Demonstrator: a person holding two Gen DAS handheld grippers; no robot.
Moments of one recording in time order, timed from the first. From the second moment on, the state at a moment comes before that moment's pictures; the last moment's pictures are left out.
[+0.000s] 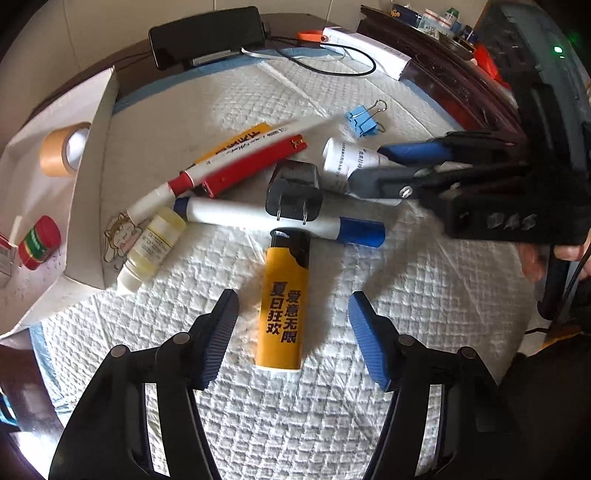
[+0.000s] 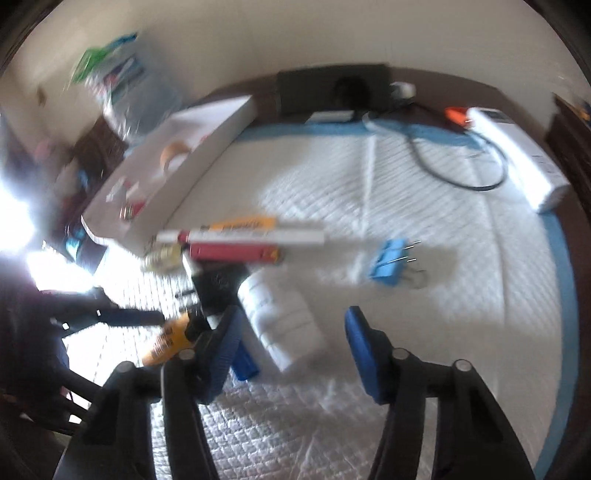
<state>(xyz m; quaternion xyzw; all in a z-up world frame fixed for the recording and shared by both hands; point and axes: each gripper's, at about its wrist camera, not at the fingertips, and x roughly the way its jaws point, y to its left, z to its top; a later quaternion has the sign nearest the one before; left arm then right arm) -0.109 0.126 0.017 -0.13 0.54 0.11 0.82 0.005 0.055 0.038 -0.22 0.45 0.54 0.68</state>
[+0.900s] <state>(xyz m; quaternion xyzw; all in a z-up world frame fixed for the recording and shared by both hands) -0.251 0.216 0.197 -0.14 0.32 0.31 0.88 -0.005 0.043 0.219 0.01 0.29 0.62 0.73</state>
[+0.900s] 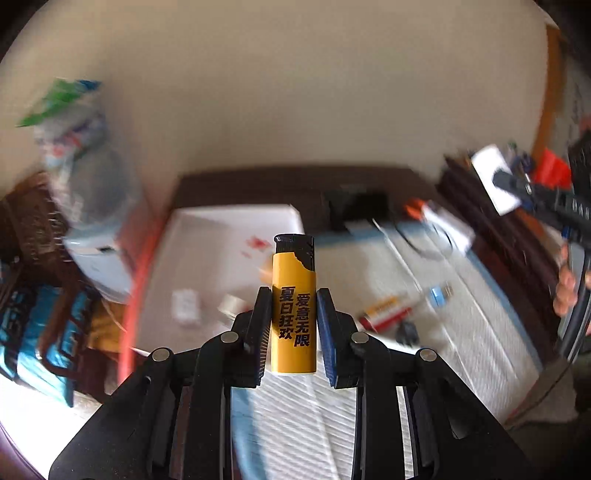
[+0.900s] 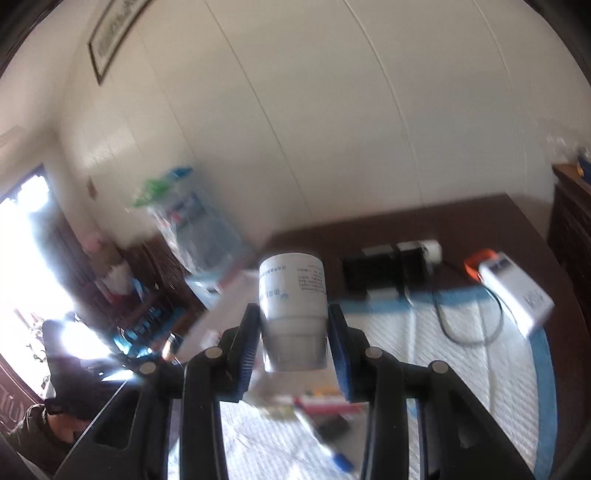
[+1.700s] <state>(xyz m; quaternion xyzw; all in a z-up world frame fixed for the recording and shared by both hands) -0.325 0.308 0.276 -0.14 0.24 0.40 0.87 -0.097 0.146 0.293 0.03 0.23 0.68 0.70</state>
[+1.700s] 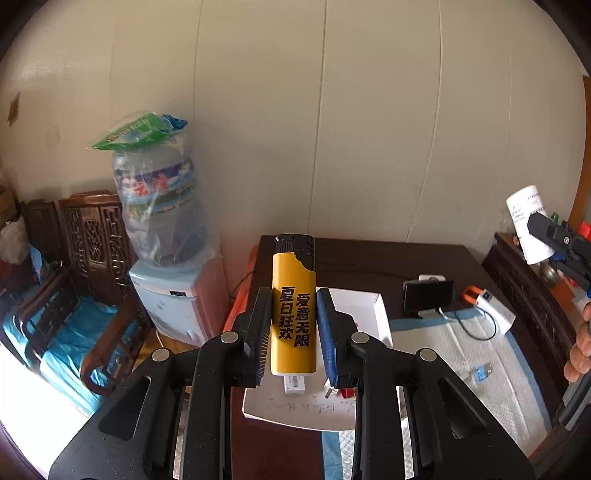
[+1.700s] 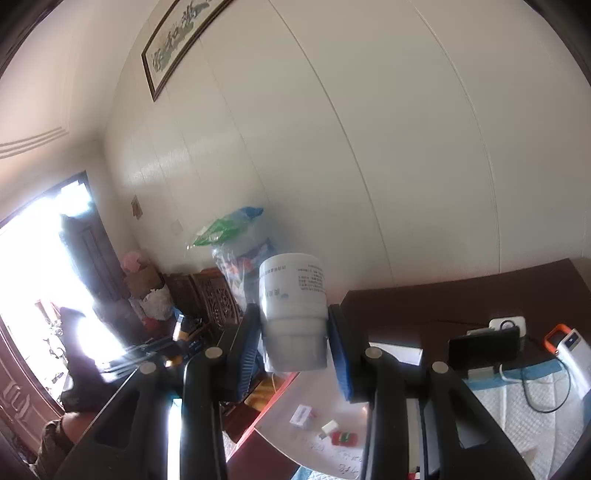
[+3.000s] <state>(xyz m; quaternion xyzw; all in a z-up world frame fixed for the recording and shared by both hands) -0.237 0.399 0.129 -0.24 0.36 0.34 0.83 -0.081 0.256 0.142 -0.08 0.43 0.61 0.66</state>
